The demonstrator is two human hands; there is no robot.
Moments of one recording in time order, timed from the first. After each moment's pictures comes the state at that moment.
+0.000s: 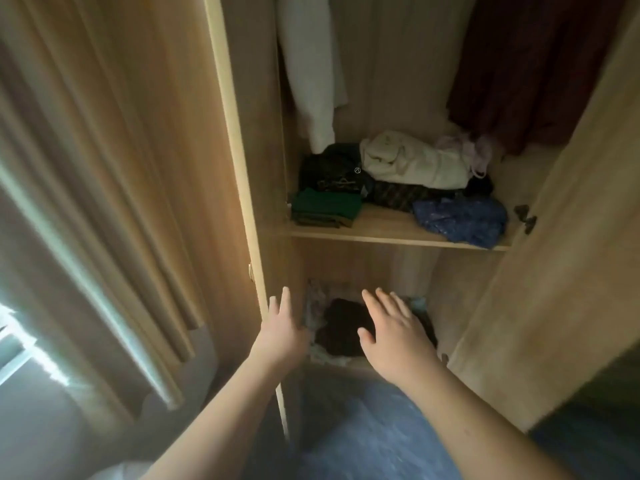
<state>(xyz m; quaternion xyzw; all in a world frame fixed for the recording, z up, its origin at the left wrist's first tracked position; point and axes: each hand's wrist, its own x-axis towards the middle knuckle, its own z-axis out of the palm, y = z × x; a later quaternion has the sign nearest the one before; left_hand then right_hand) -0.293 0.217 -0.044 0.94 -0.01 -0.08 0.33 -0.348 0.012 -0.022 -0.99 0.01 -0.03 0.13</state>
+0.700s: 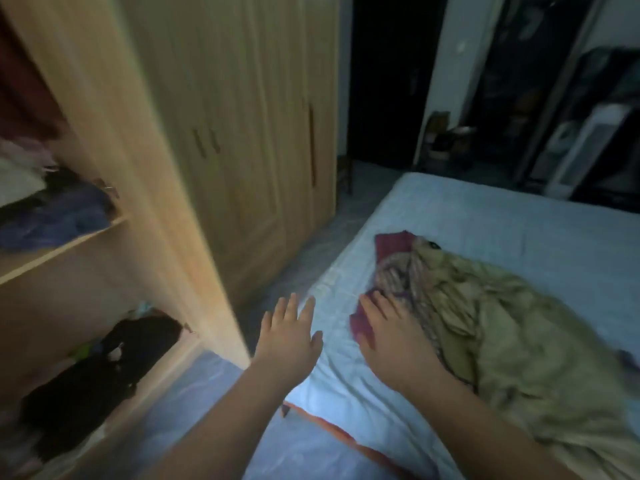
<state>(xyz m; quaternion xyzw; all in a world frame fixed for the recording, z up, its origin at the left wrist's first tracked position) -0.709 -0.126 -0.068 0.75 -0.66 -0.06 0.04 -0.905 -0.168 -0.064 -0.84 0.53 -0.10 0.08</state>
